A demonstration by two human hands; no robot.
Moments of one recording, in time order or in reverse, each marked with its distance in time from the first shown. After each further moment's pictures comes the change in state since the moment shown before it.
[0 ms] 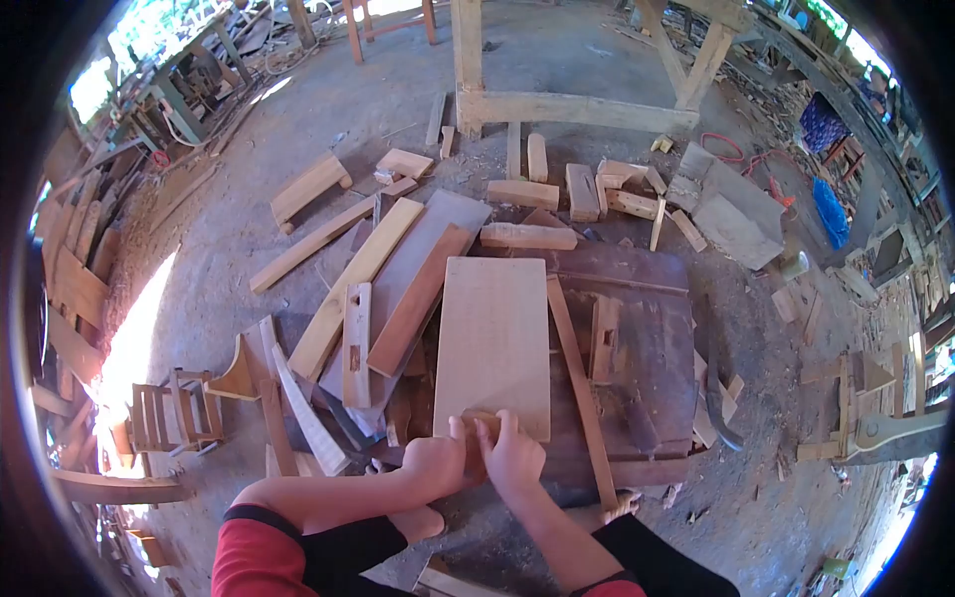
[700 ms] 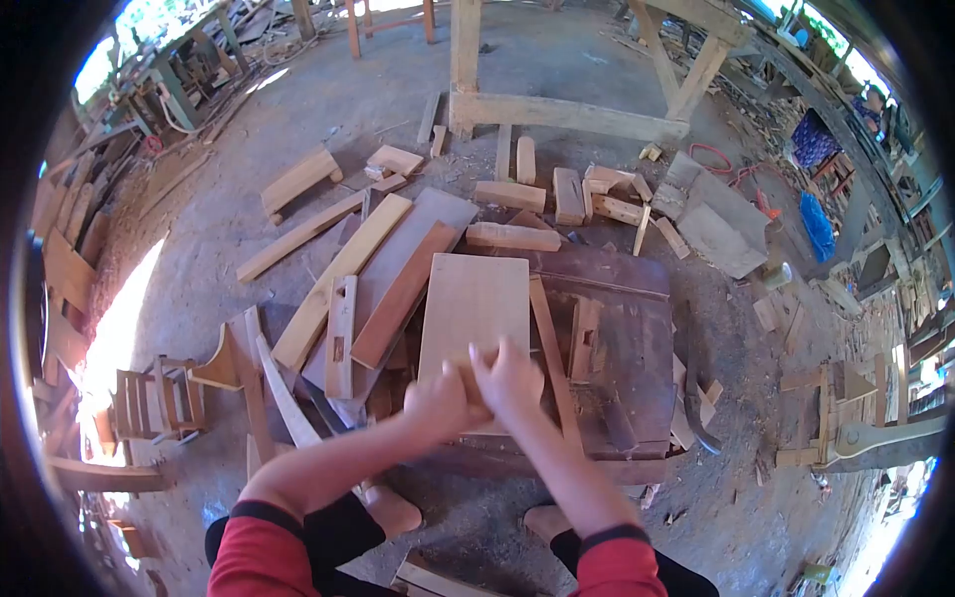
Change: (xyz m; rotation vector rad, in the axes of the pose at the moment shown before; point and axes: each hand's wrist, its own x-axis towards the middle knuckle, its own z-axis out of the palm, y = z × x) left_hand 0.057 0.006 -0.021 -0.255 0.225 -0.188; right_hand 0.090 -0.001 -0.022 0.005 0.000 0.006
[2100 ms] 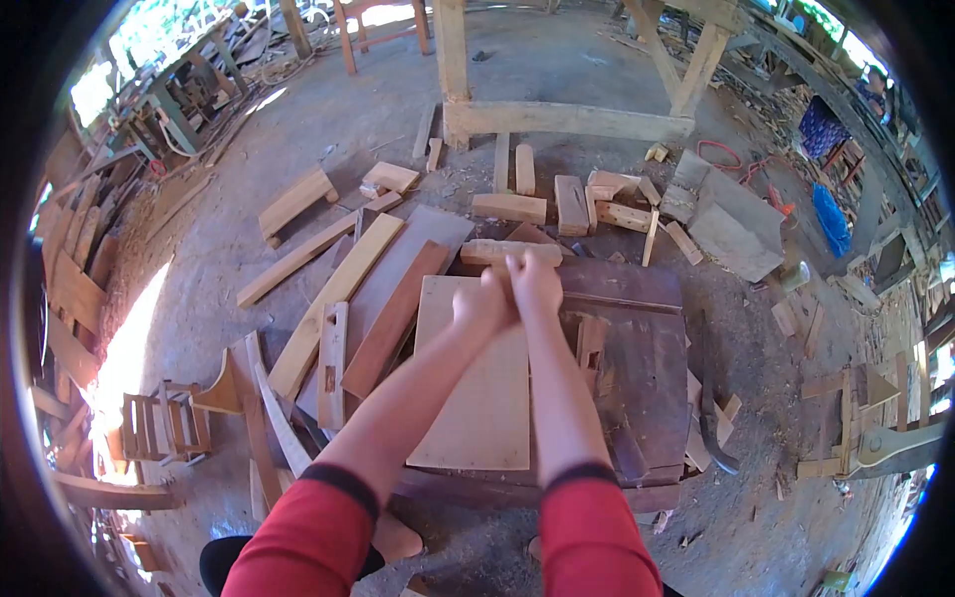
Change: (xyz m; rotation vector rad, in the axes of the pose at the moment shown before) left_hand 0.195 0.036 0.016 0.114 0.013 -0.034; right_hand 0.192 0.044 0.025 0.061 0.233 0.013
